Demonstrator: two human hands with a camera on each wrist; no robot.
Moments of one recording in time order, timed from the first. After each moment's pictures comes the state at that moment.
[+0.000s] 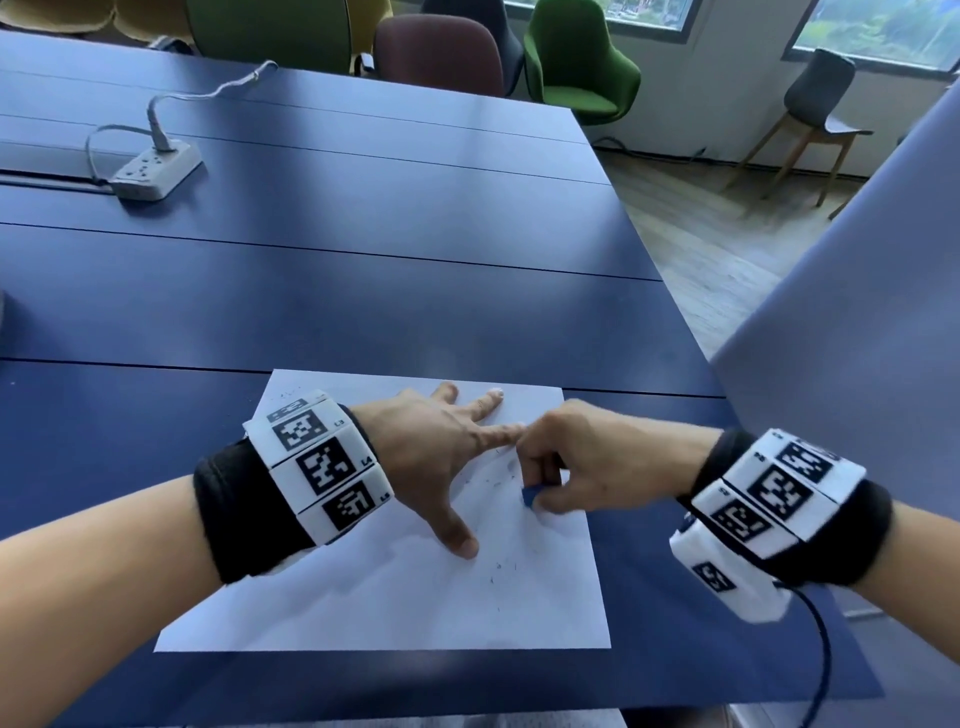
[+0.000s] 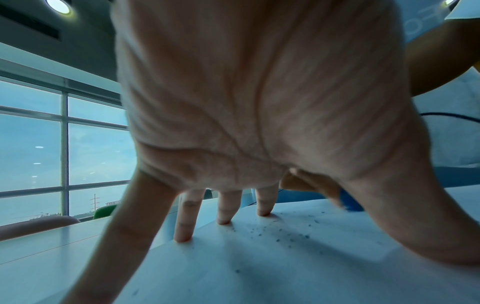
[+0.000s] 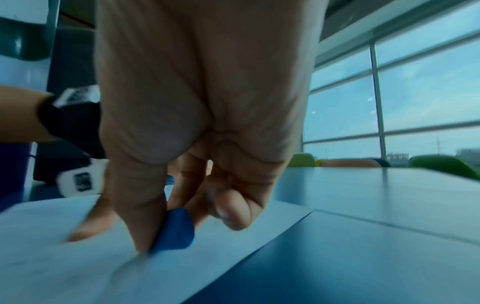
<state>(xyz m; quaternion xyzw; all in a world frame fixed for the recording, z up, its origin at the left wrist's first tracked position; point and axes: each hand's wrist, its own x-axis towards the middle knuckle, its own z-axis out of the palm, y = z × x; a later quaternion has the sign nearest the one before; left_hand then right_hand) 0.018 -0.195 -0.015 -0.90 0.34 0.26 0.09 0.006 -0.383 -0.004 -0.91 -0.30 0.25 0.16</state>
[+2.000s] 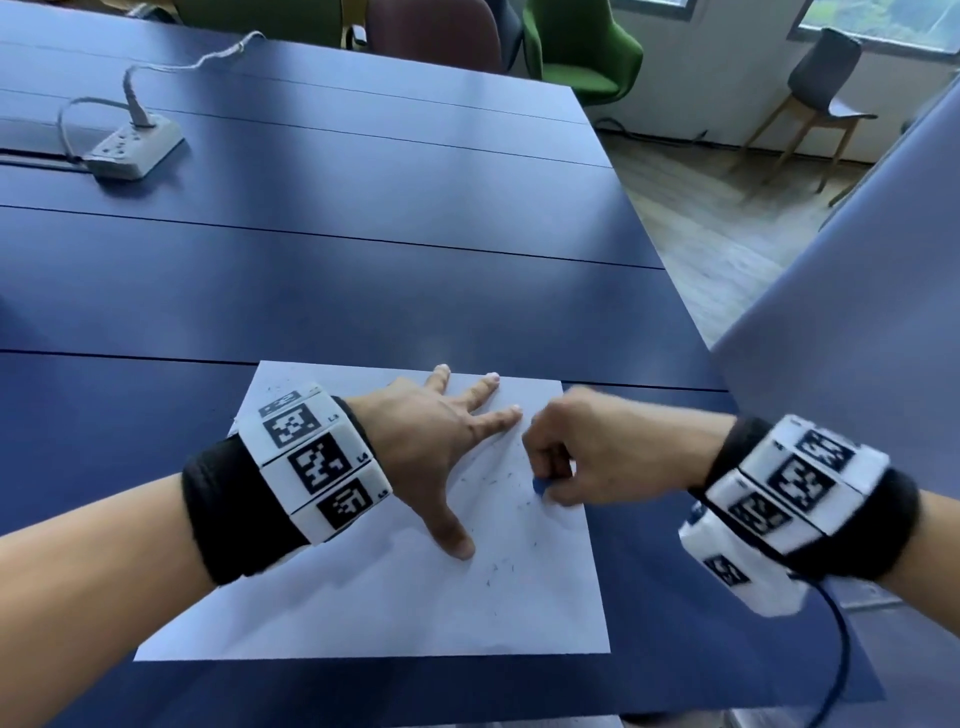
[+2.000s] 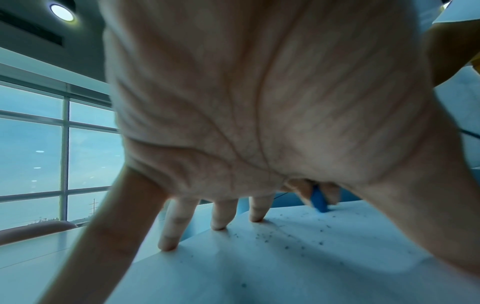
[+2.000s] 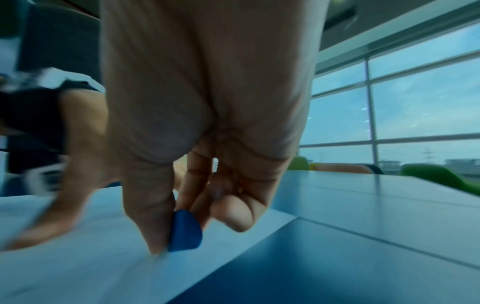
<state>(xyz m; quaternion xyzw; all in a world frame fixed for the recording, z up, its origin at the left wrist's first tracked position) 0.023 -0.196 -0.015 -0.90 0.31 0.28 0.10 0.014 -0.384 0.001 -0.91 -0.29 0.26 0.12</state>
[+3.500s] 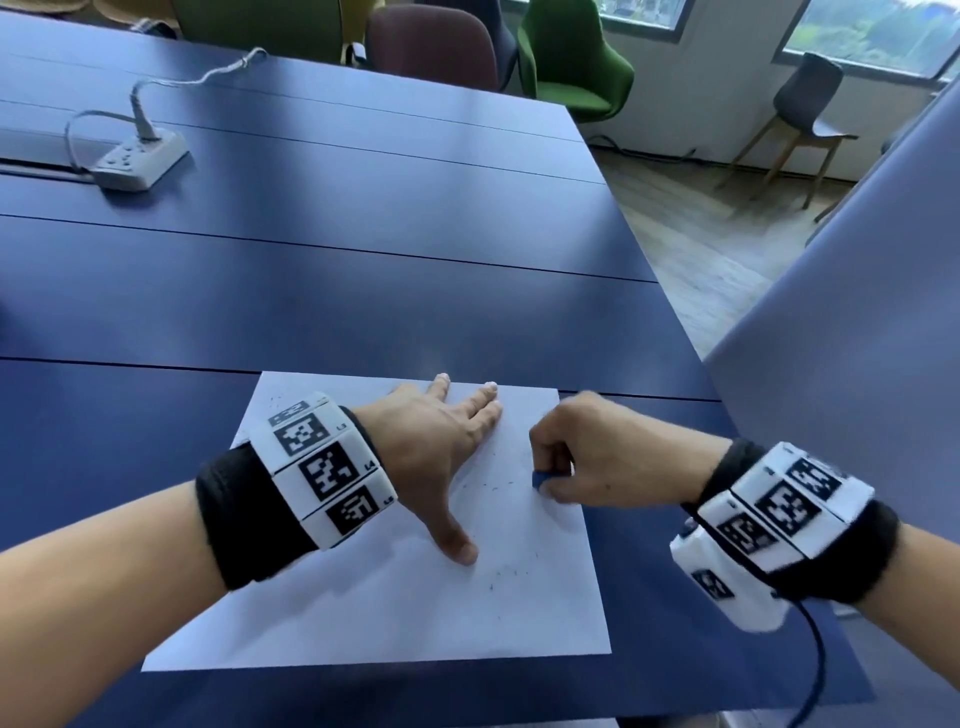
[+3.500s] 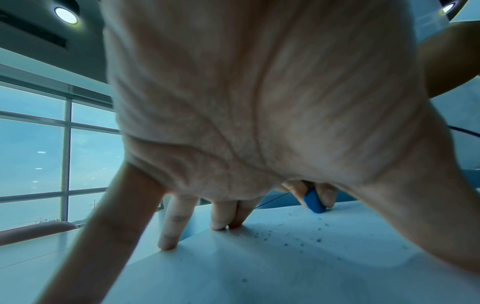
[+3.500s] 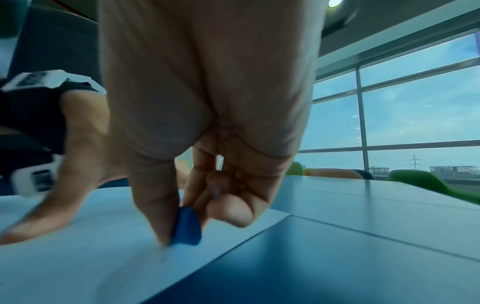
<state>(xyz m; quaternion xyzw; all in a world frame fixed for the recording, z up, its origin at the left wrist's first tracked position) 0.021 -0.193 -0.016 -0.91 0.31 0.27 0.10 0.008 -0.386 0.000 -0.94 -0.26 0.20 0.13</state>
